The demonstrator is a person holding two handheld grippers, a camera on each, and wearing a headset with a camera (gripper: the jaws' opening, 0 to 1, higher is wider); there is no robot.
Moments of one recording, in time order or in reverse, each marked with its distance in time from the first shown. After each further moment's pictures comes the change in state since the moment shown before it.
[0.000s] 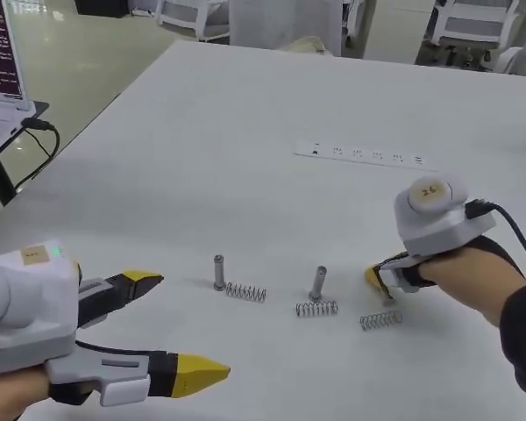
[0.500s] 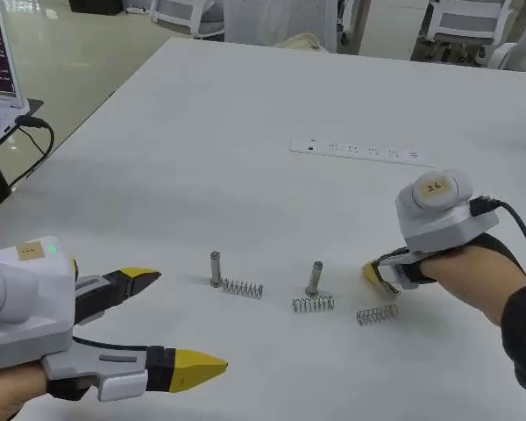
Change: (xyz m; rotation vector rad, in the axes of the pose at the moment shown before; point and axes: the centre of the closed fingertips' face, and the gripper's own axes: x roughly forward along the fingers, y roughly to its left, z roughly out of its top) left arm 0.001 0.000 0.000 0.002 -0.001 -0.002; right arm -0.011 0.006 0.003 0.001 -0.043 0.009
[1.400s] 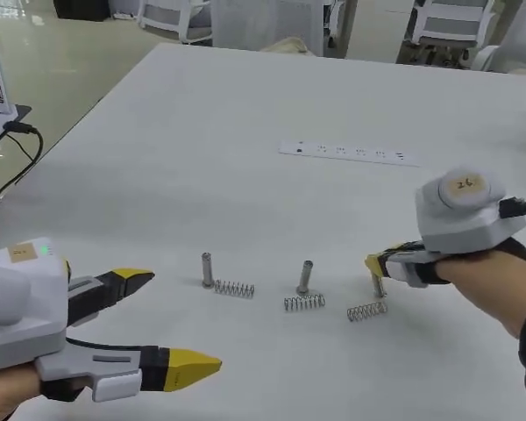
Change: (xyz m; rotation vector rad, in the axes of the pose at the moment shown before) left arm 0.001 -0.003 0.003 0.013 -0.004 -0.009; right arm -0.039 0.006 0.002 0.037 -0.108 -0.008
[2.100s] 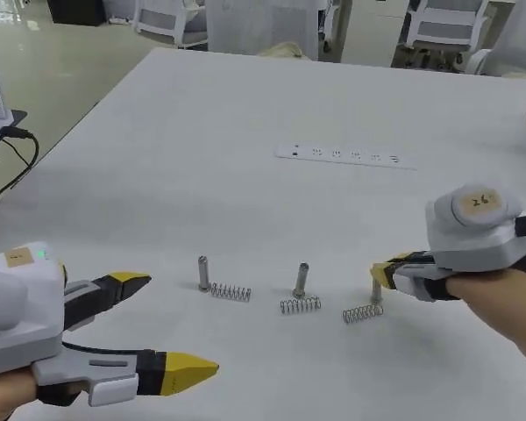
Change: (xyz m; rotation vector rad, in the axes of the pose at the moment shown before) left arm -0.001 -0.002 0.001 0.004 0.000 -0.003; right arm -0.016 0.001 -0.009 -0.011 -0.029 -0.017
